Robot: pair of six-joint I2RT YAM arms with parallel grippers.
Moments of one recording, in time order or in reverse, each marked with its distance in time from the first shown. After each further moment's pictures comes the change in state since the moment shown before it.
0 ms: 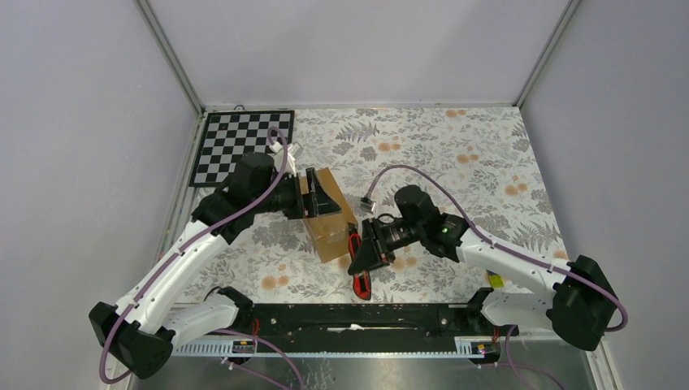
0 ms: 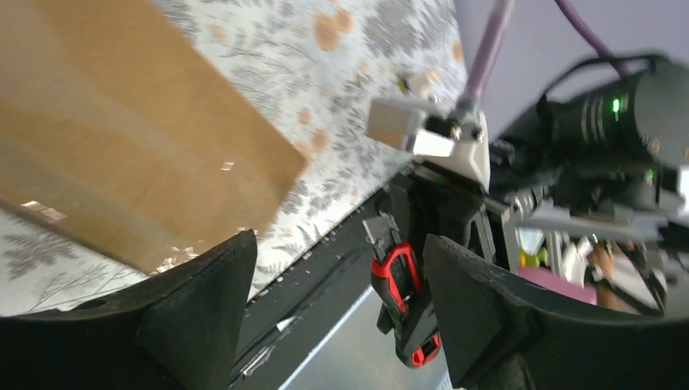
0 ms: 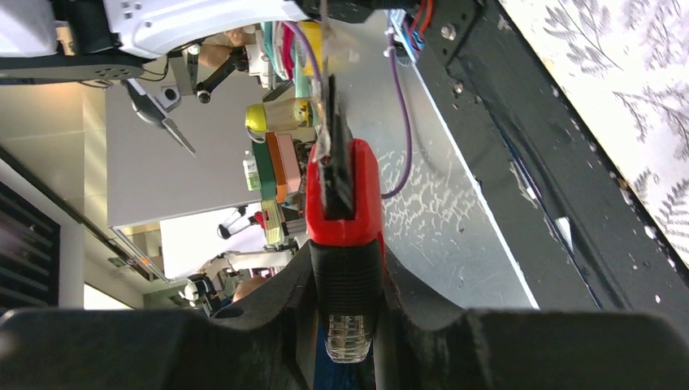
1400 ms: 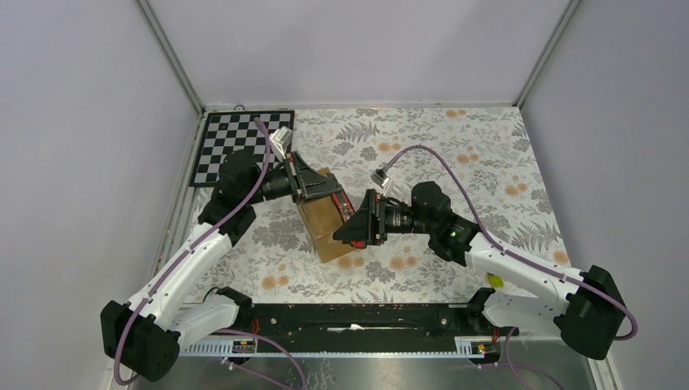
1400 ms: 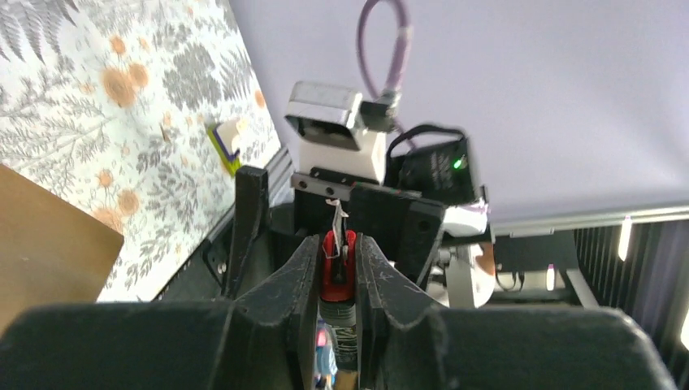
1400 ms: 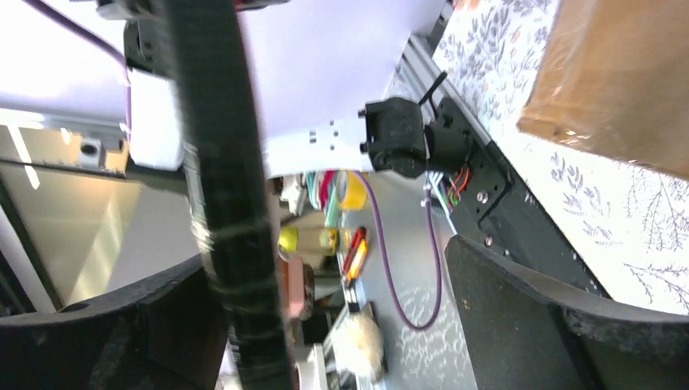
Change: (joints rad) left arm 0.104 0.008 -0.168 0.650 0.411 -0.489; right arm 0.005 -0.066 0.057 0.254 0.251 0.124
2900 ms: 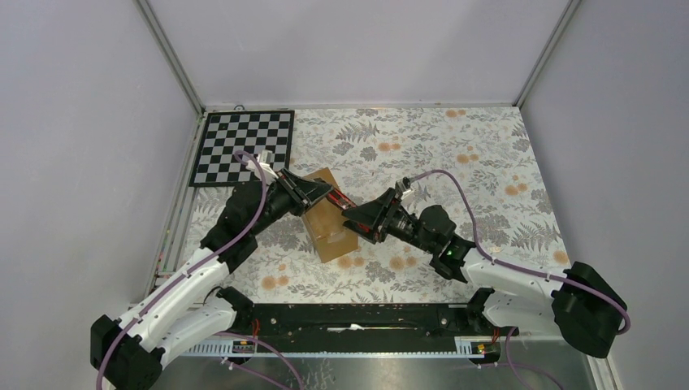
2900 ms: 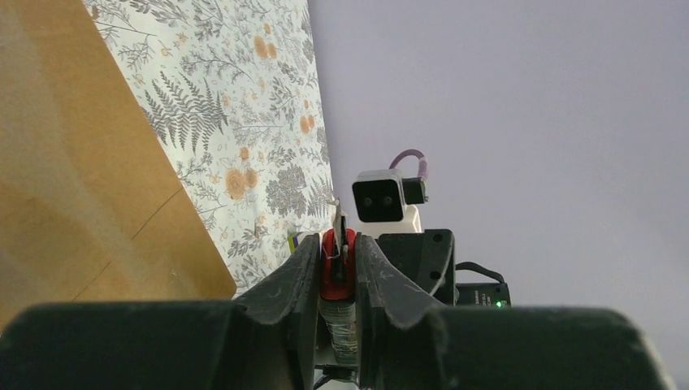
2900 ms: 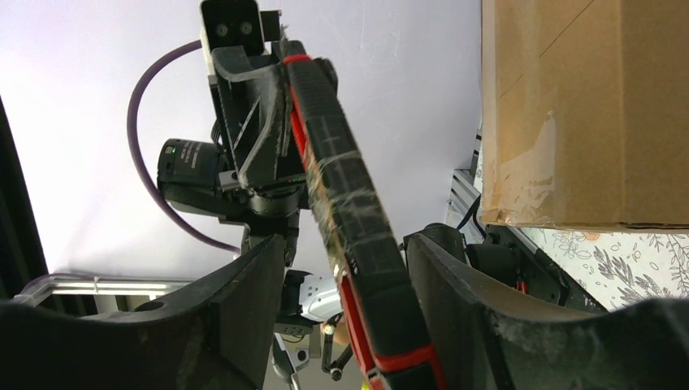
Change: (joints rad) left arm -0.132 -0.176 -0.215 0.016 -0.645 -0.027; right arm 0.034 -0.016 -0.309 0.516 0.460 0.404
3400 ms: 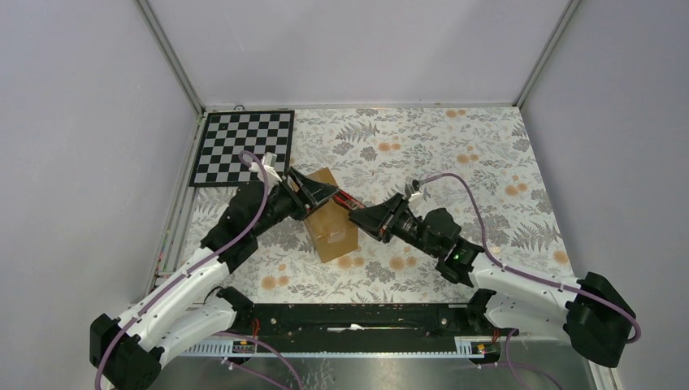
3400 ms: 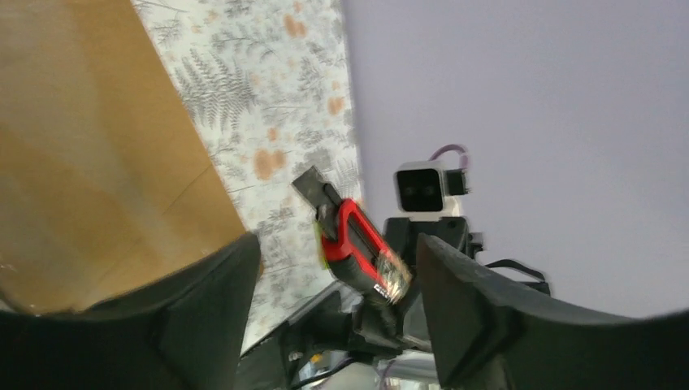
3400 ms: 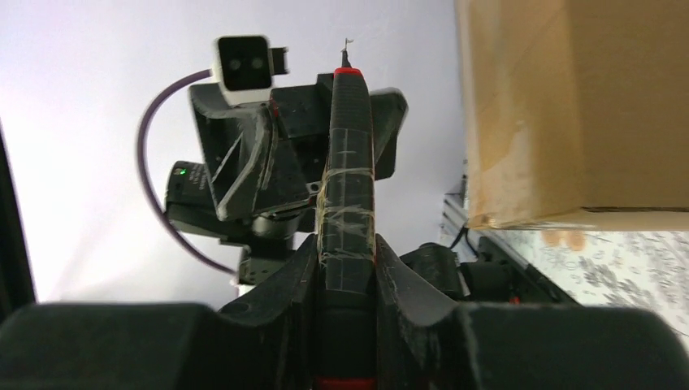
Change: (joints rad) left arm -0.021 0.003 0.000 -0.036 0.000 0.038; right arm 0.017 -0.069 -0.006 -0.074 0.102 0.011
